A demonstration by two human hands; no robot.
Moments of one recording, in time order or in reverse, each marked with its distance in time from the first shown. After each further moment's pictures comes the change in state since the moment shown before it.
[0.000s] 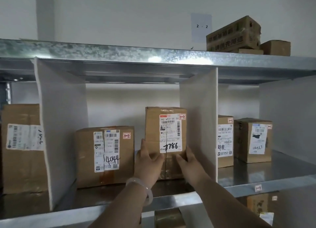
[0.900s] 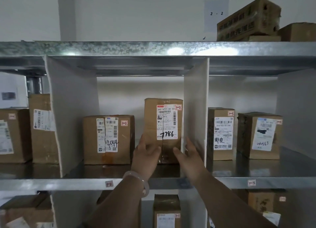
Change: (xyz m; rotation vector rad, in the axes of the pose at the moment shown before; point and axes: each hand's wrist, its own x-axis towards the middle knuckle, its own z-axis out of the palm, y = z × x) left_hand -0.056 0.031 0.027 0.026 0.126 0.019; right_hand -0.023 0.016 -0.034 0.093 -0.085 -0.083
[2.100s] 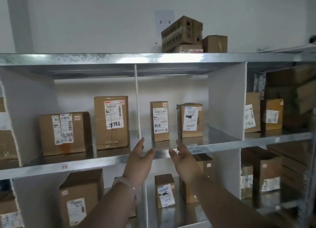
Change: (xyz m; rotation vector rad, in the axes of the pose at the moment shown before) left_hand -0.165 0.089 0.122 -0.077 -0.136 -0.043; right_hand -0.142 0.044 -0.187 -0.055 0.096 0.022
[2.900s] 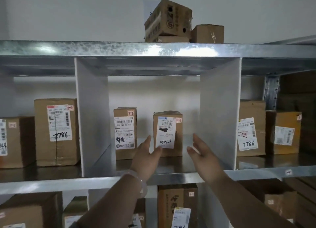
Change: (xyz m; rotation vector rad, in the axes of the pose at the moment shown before) left_hand 0.146 0.022 0.208 0.101 0.041 0.002; right_hand 0.174 0.097 -0.176 0.081 0.002 -0.097
